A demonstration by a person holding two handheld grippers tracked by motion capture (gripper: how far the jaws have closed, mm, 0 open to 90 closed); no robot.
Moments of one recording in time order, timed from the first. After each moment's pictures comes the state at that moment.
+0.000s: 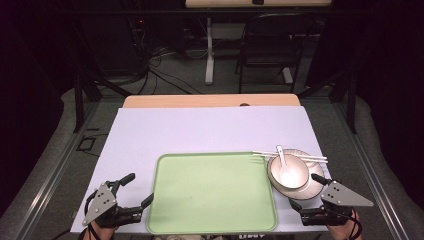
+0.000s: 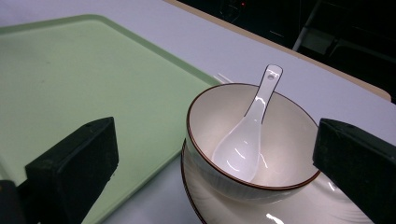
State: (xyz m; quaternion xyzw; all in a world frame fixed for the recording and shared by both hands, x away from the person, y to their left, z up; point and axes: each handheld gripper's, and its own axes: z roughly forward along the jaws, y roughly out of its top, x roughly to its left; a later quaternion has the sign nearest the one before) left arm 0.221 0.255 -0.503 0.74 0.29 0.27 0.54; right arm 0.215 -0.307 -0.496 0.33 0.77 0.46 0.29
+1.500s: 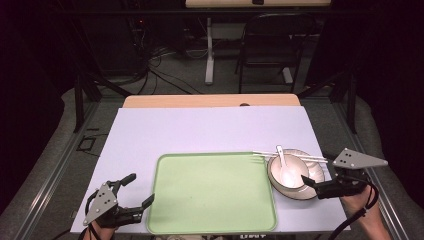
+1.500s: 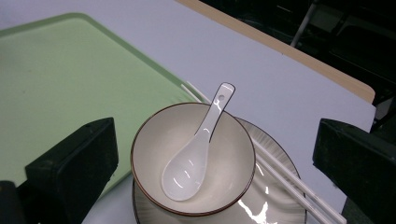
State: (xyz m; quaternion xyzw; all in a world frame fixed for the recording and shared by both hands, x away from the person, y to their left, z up) left arm 0.221 0.254 -0.504 0.74 0.29 0.27 0.54; right arm 0.265 -0.336 -0.438 0.34 0.80 0.42 0.25
